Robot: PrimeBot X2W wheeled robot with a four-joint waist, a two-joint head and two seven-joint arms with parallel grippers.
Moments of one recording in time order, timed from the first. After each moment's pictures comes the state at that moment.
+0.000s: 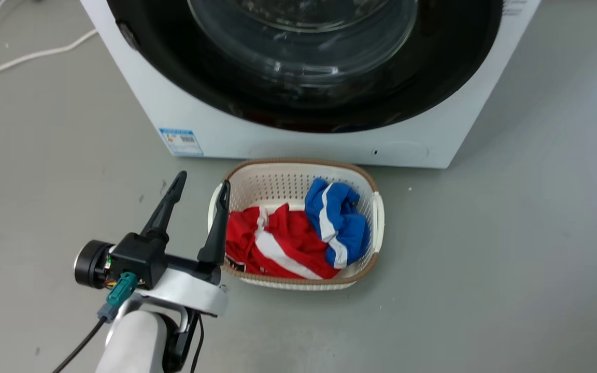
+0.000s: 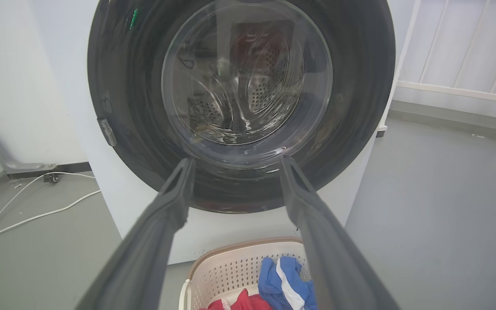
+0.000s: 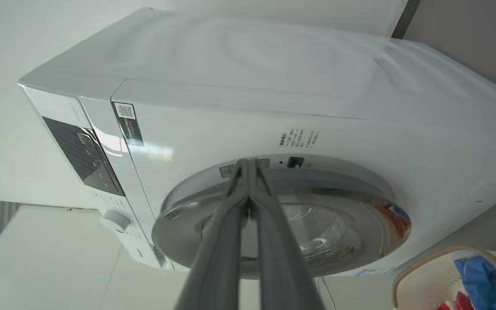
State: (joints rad) left arm -0.22 0.12 -0.15 0.13 -0.14 -0.12 -0.26; right arm -0.79 -0.50 -0.01 0.79 1.89 0.13 0.27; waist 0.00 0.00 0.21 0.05
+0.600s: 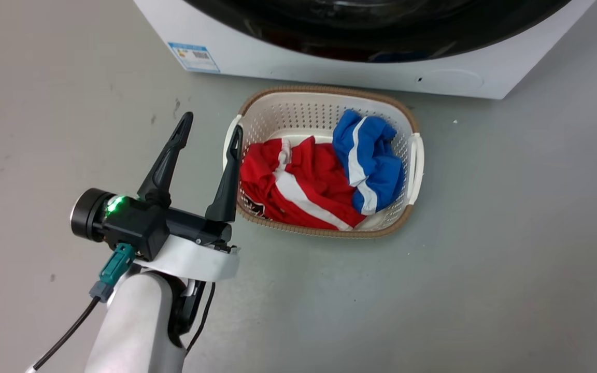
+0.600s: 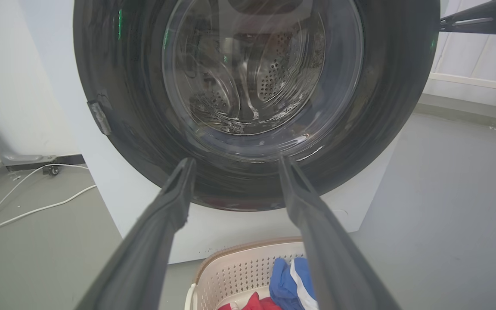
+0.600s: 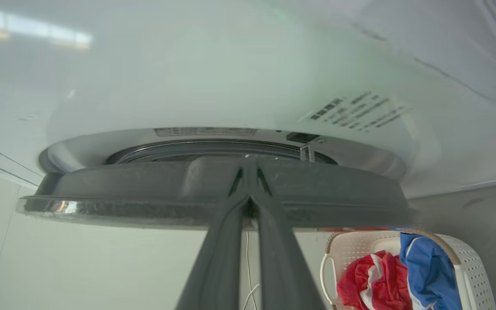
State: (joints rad) left arm -0.33 0.11 -0.17 0.02 -0.13 -0.13 -0.26; right arm -1.40 -0.52 0.37 1.08 1.72 0.13 0.53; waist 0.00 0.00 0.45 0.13
